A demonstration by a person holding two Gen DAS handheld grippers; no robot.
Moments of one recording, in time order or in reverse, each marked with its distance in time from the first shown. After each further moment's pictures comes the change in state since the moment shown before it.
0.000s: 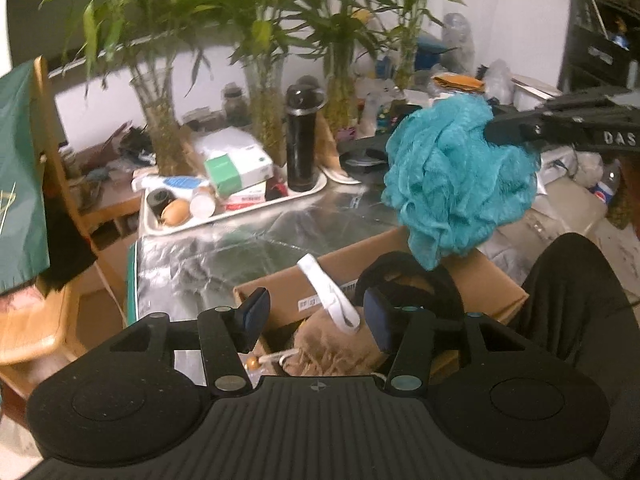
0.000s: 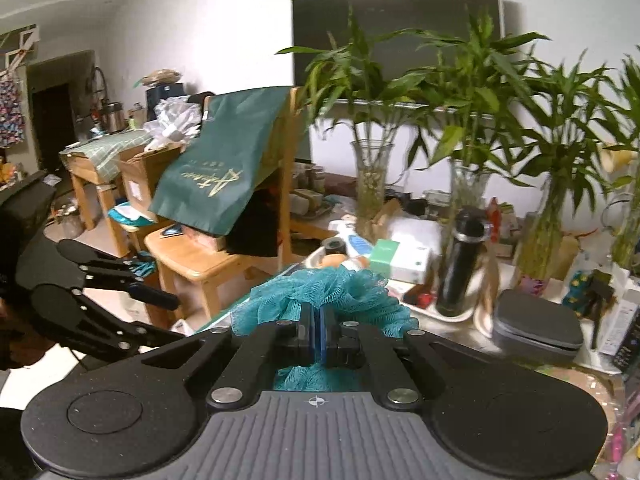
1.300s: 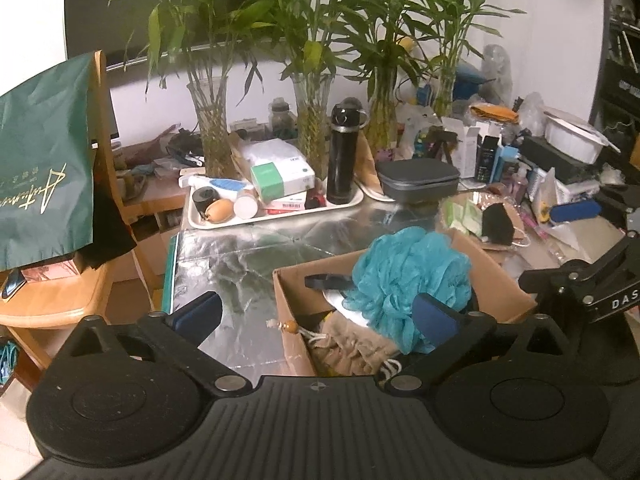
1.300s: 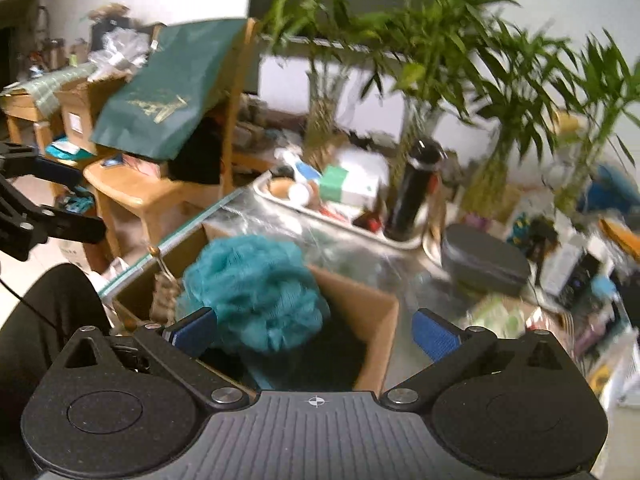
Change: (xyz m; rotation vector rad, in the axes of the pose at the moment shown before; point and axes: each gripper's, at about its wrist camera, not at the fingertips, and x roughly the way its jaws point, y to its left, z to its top) left arm -0.036 -0.003 -0.027 -0.091 -0.075 0.112; right arm 0.006 0.049 -0.061 -0.012 0.183 -0.272
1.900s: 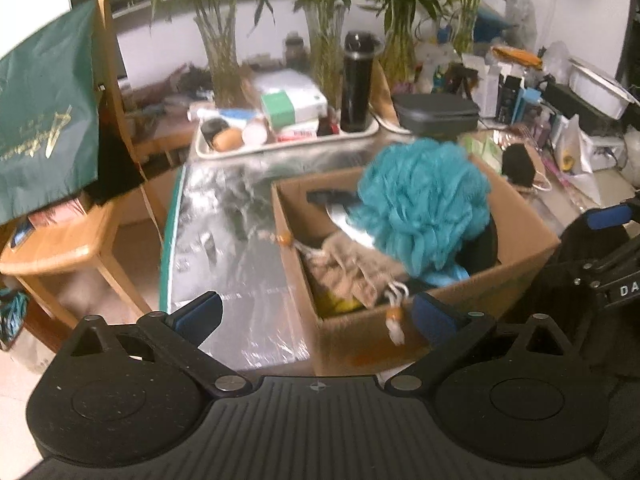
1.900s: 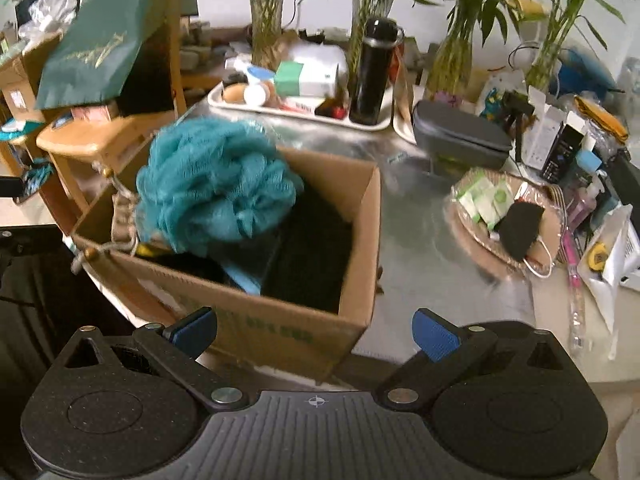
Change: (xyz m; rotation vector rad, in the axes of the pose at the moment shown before) left arm 0.023 -0.011 -0.030 -0.021 0.201 0.047; right arm 0.027 0.001 -0.040 0.159 0.287 -0.071
